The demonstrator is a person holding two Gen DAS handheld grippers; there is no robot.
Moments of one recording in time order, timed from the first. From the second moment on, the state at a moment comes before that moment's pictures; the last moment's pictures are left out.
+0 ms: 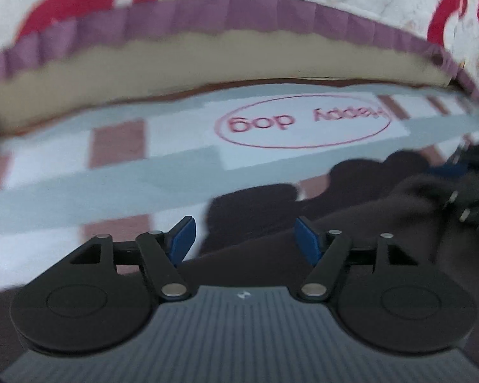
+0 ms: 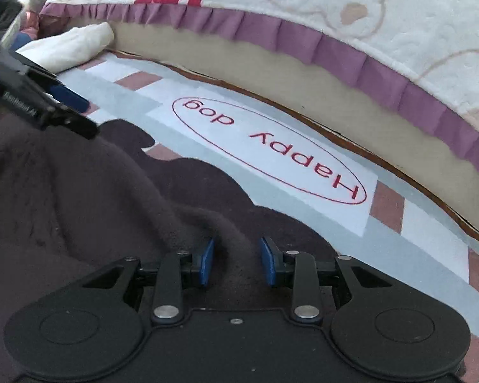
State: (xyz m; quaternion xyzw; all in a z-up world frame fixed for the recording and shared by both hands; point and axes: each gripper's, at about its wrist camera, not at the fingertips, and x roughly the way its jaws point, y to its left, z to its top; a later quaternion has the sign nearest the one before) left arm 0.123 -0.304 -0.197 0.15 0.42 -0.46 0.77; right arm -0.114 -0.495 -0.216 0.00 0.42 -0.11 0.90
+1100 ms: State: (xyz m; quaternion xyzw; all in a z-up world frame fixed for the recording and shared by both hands) left arm 0.000 -0.293 -0.196 0.23 0.36 -0.49 0.76; right arm -0.130 -0.558 -0.210 0.31 0.38 -0.12 0.86
